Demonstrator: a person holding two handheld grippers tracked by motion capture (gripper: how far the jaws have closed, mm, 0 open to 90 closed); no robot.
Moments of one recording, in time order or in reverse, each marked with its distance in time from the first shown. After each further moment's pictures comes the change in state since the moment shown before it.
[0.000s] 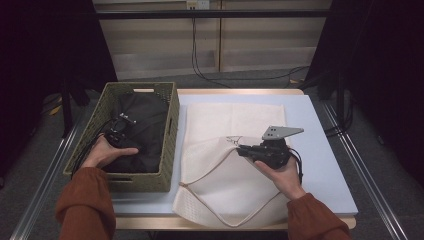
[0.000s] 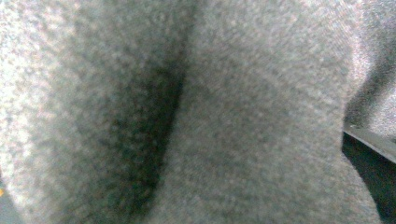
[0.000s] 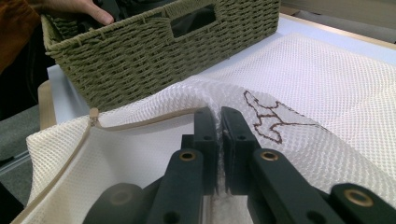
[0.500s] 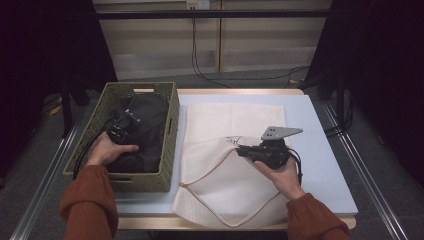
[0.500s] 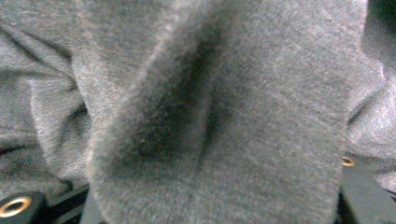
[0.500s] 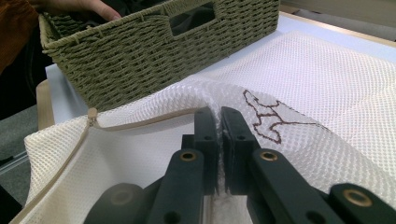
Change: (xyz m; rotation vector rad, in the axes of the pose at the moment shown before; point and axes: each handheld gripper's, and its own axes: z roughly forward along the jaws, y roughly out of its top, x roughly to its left) left arm -0.007 0.012 -0.007 0.098 -0.005 -0.013; right arm 0.000 -0.001 0.002 0.002 -0.002 0.005
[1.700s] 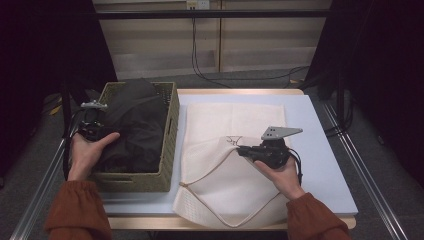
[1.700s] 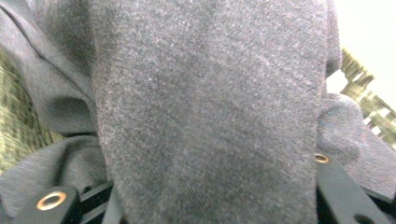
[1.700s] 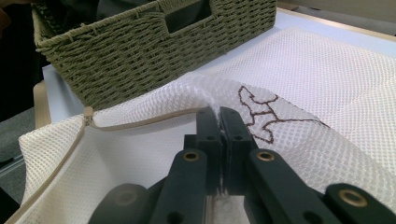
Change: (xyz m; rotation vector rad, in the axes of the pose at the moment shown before) left arm 0.005 -0.040 -0.083 -0.532 0.006 -0.108; right arm -0.003 -0.003 0.002 0.003 0.000 0.016
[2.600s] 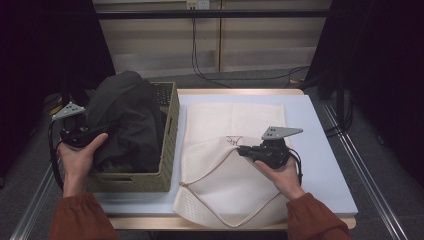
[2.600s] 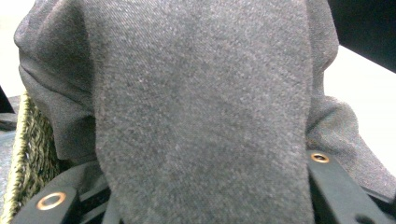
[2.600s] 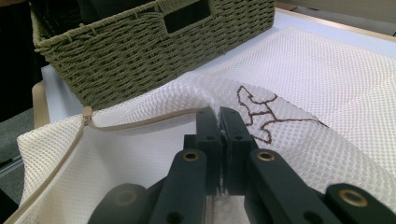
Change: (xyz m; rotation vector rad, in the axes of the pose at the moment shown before) left arm -0.011 -0.016 -0.040 -0.292 0.017 -0.011; right arm 0.000 0.000 0.000 0.001 -0.006 0.001
